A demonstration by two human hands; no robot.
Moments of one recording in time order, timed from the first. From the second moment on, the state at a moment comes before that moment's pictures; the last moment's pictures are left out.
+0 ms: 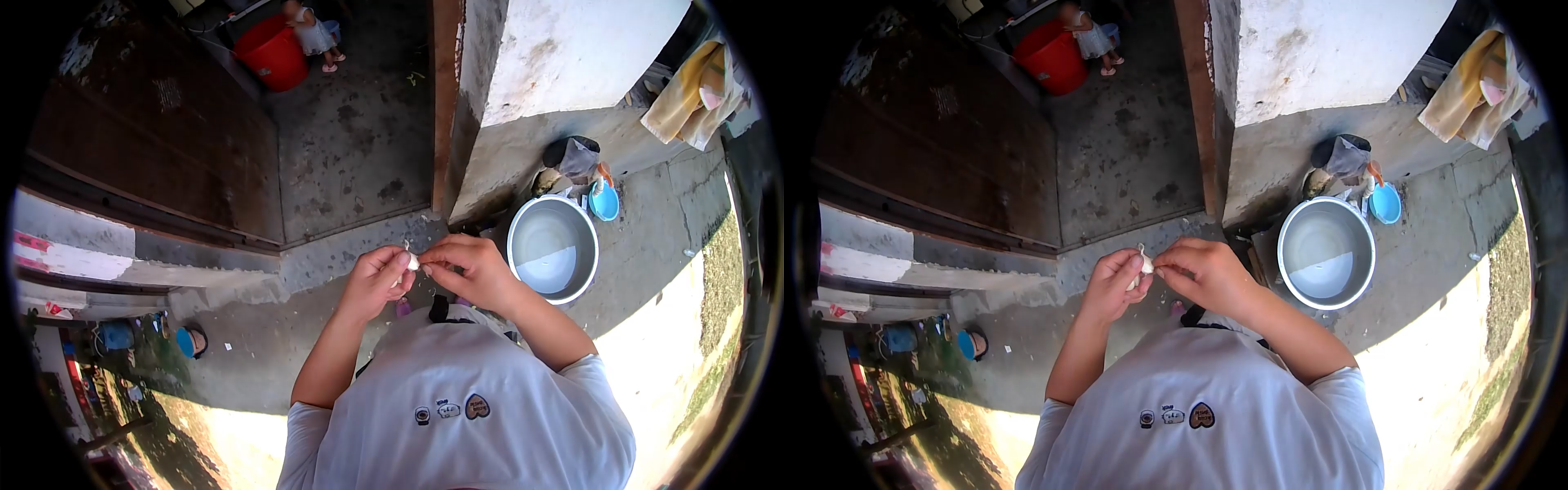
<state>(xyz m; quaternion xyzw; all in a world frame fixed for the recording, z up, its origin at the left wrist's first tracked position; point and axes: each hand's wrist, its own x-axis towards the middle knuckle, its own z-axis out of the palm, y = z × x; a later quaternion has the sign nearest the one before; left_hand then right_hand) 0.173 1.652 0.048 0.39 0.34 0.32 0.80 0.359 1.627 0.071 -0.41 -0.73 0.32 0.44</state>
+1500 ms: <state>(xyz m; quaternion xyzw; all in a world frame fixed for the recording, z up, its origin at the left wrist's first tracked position) 0.183 1.642 0.049 0.32 0.41 0.31 0.79 0.356 1.625 0.054 -0.37 -0.87 0.04 0.31</state>
